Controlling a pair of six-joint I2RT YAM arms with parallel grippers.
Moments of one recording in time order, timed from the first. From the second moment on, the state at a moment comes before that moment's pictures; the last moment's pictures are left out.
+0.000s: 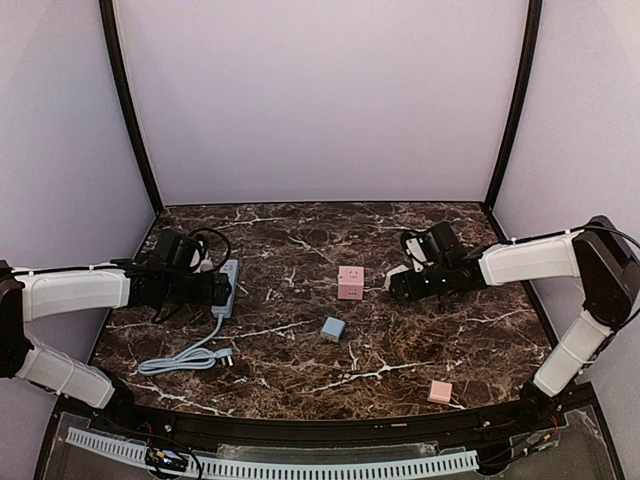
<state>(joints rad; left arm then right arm) -0.50 1.29 0.67 -0.24 -0.18 -0.37 0.60 1.60 0.85 -0.15 0.12 0.20</state>
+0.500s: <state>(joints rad) -0.50 1.30 0.67 -0.17 0.00 -0.35 0.60 1.70 0.85 0.00 0.13 0.06</state>
